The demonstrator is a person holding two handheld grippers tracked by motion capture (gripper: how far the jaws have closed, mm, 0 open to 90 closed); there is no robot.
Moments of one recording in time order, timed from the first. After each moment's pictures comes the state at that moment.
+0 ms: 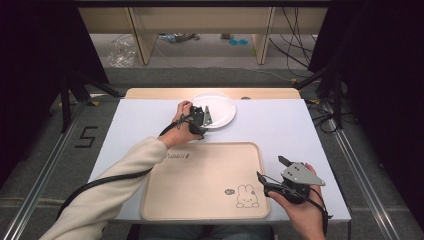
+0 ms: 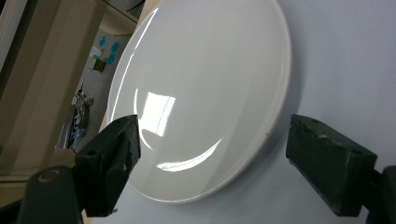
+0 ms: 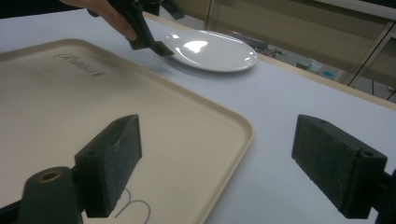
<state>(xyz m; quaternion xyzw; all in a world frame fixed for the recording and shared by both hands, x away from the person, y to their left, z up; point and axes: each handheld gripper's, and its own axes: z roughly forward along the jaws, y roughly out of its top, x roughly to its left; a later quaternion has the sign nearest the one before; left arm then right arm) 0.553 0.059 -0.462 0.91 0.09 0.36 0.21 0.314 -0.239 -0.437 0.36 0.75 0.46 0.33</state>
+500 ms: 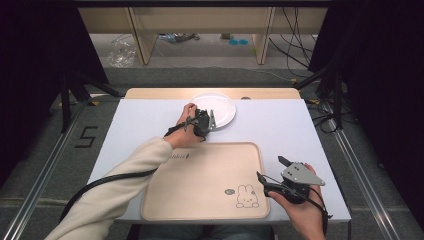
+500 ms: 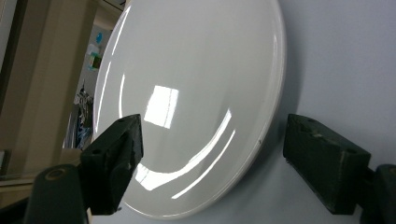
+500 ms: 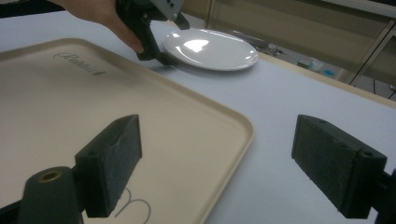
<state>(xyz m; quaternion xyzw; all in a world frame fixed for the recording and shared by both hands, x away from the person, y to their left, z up) 0.559 0.047 -0.478 0.91 0.07 0.36 0.17 0.314 -0.239 -0.438 0.36 0.75 0.46 0.32</state>
